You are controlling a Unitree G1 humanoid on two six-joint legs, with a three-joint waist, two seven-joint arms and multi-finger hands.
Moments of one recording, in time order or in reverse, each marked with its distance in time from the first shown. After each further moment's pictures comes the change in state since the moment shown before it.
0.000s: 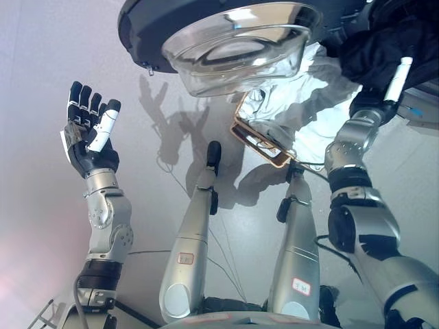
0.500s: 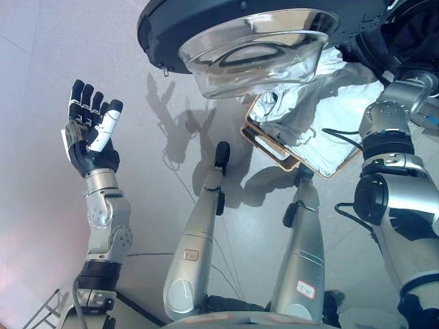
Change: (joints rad) left arm 0.002 0.009 -0.001 -0.001 0.000 -0.003 -0.030; right arm -0.189 -0.160 0.020 0.091 0.012 -0.002 -0.121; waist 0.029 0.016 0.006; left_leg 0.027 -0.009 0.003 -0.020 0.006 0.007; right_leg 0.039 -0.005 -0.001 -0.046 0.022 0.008
